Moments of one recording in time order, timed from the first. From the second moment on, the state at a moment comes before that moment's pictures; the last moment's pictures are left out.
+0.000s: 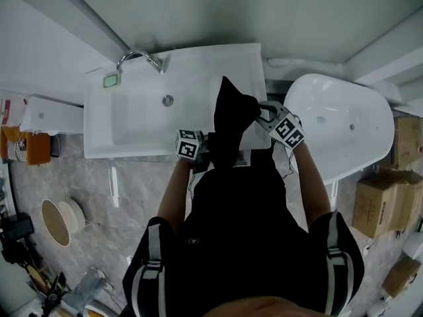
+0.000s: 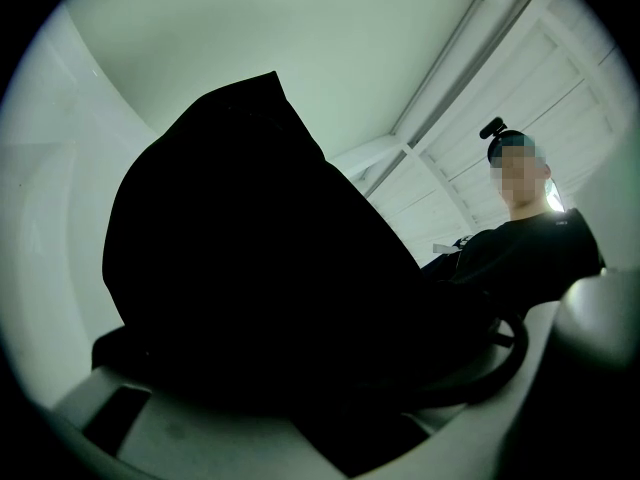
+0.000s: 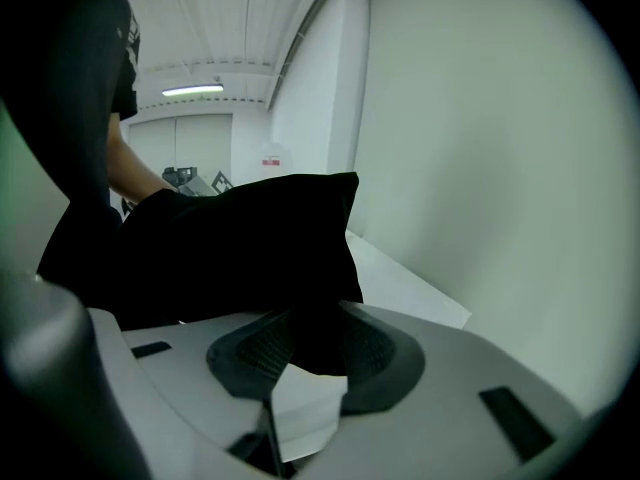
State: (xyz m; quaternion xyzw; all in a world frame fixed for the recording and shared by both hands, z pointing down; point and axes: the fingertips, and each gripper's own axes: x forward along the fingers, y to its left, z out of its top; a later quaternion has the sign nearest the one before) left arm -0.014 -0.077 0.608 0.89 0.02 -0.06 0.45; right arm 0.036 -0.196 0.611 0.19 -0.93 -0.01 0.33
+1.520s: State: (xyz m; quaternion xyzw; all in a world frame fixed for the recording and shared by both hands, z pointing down) left arm -0.030 -0.046 0.605 0.90 0.05 -0.05 0.44; right arm 0.096 -0.347 0.459 0.46 -0.86 -0.08 0.21
